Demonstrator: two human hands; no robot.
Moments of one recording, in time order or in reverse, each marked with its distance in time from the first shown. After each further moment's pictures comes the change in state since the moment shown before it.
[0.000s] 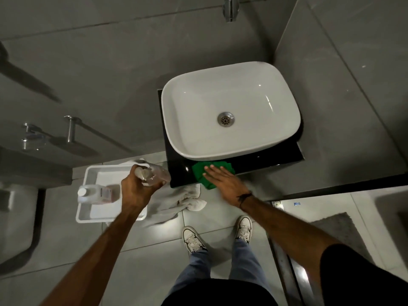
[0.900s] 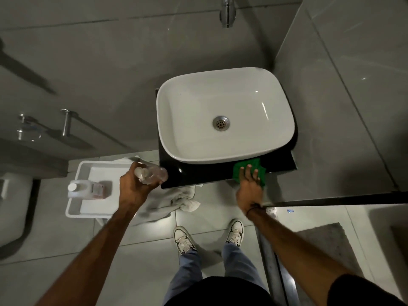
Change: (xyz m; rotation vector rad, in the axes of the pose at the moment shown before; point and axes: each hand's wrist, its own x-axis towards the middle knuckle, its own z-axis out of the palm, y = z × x) left_hand 0.003 0.010 0.024 -0.016 0.000 -0.018; right_hand -0.043 0.043 -0.005 0.091 0.010 0.782
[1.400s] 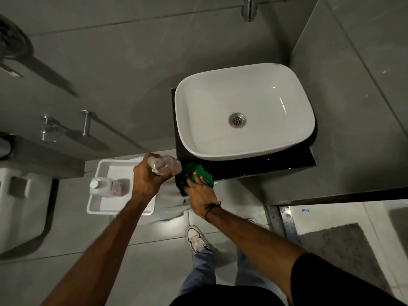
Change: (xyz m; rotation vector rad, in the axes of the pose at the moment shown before) left_hand 0.014 0.000 -0.025 -0.013 -0.009 0.062; right_hand -0.036 -0.181 0.038 0.007 -0.129 -0.638
